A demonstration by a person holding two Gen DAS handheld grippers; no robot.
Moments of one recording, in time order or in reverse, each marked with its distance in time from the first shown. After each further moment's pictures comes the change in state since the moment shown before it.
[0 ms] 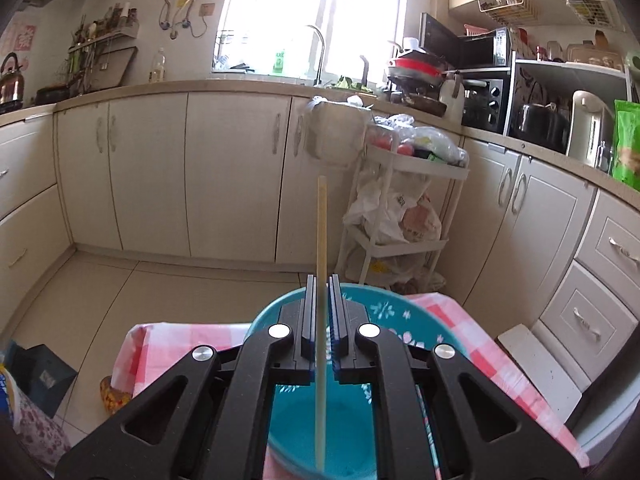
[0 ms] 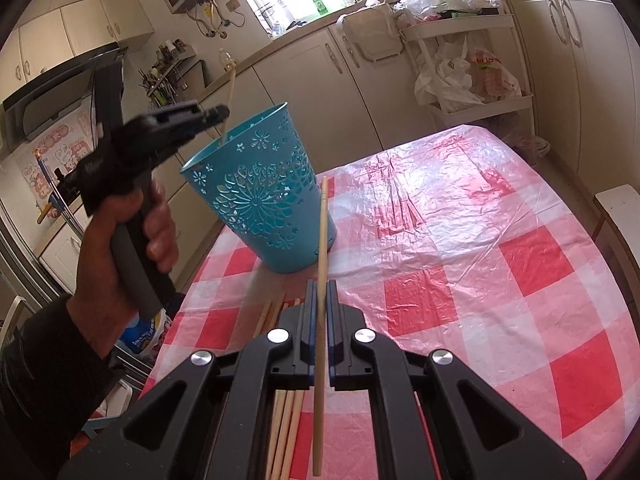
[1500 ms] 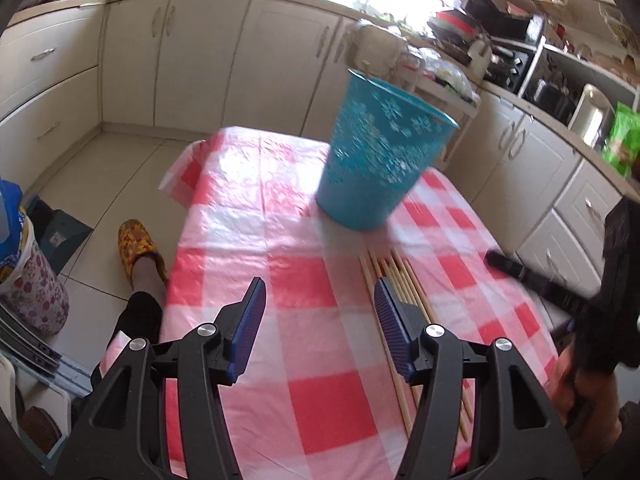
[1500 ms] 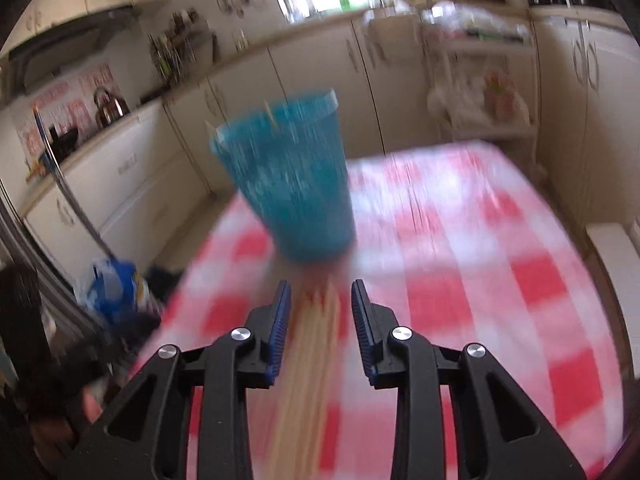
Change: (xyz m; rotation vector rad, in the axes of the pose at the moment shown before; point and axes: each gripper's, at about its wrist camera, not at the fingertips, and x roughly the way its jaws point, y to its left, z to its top) left arm -0.150 0.046 -0.162 -0.182 0.284 -0.008; right arm 0.001 0.046 -0.011 -0.124 0.088 -0.095
